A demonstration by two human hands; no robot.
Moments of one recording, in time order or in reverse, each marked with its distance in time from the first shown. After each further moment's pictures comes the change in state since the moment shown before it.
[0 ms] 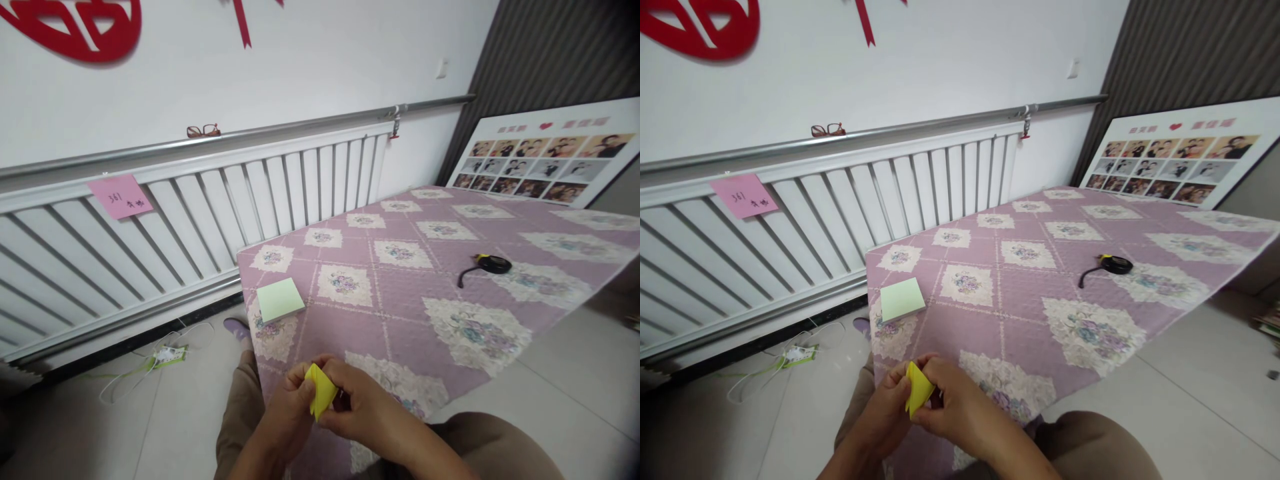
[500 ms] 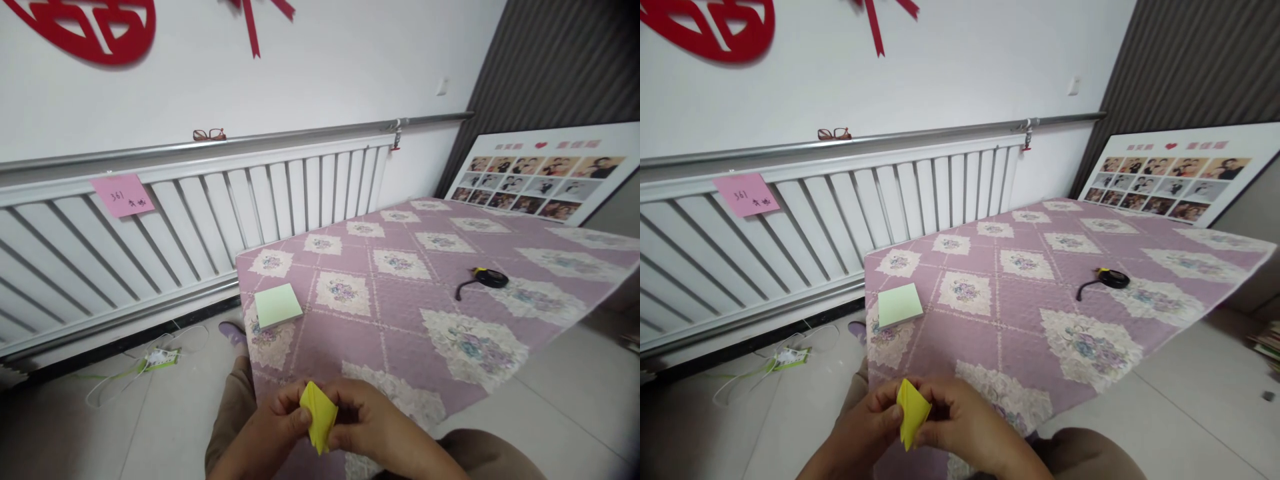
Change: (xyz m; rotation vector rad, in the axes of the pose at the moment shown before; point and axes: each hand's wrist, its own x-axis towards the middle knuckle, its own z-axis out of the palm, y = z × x) left_hand -0.014 0.015 -0.018 0.190 -0.182 -0.052; right_hand -0.006 0.003 -0.011 0.295 -0.128 0.019
